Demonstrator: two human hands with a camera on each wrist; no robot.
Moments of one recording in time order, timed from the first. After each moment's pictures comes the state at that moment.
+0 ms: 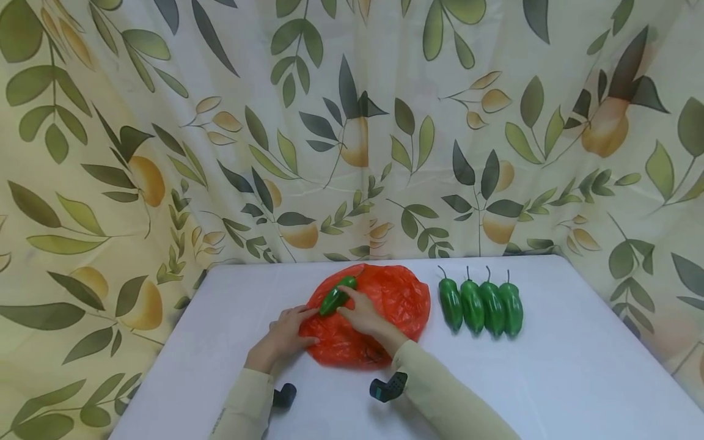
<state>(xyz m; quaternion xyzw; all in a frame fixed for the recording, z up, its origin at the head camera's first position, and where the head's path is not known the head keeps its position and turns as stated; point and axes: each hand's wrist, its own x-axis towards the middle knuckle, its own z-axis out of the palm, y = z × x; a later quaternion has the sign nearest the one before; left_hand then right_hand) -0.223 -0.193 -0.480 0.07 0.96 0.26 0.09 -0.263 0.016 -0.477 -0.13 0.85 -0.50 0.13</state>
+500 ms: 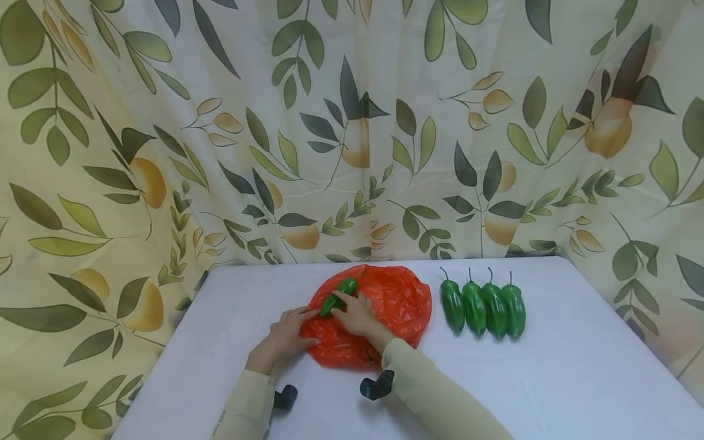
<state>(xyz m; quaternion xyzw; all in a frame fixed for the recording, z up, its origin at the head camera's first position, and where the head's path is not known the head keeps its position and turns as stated) -0.227 -0.196 -0.485 0.08 0.96 0.25 0.09 -0.271 -0.004 -0.484 -0.09 0.90 -0.41 0.11</state>
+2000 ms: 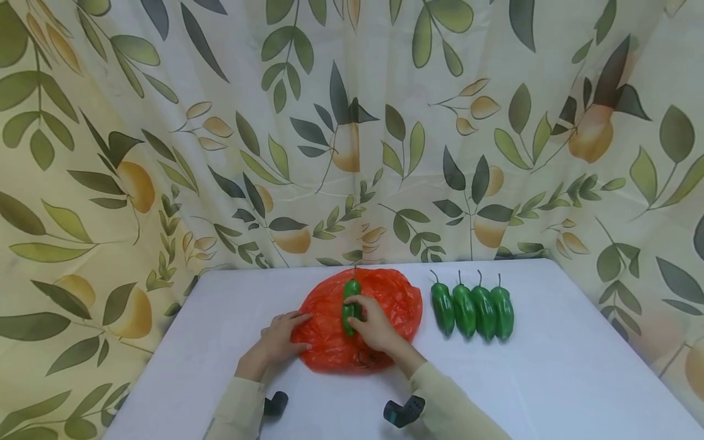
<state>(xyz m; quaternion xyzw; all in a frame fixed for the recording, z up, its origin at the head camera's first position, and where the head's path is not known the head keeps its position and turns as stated) -0.226 -0.196 -0.489 0.06 0.96 0.26 0.09 -0.242 0.053 -0.474 -0.15 0.83 -0.54 0.07</state>
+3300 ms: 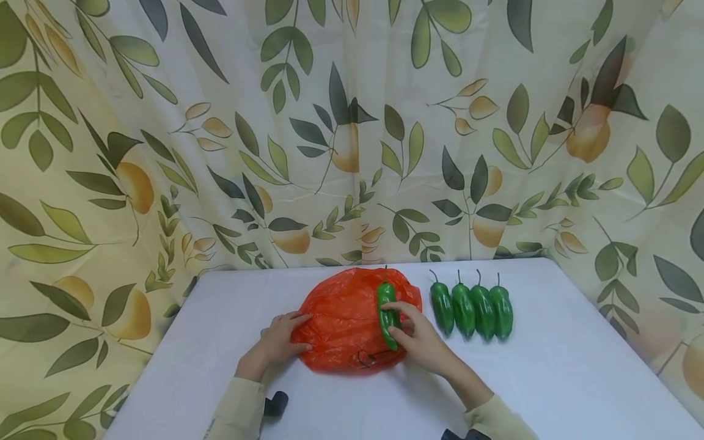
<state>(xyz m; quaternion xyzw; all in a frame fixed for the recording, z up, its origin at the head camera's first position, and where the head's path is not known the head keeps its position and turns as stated) -0.224 -0.196 -0.491 0.07 0.96 0.26 0.08 -0.195 0.133 -0.450 -0.16 0.83 -0.53 0.04</state>
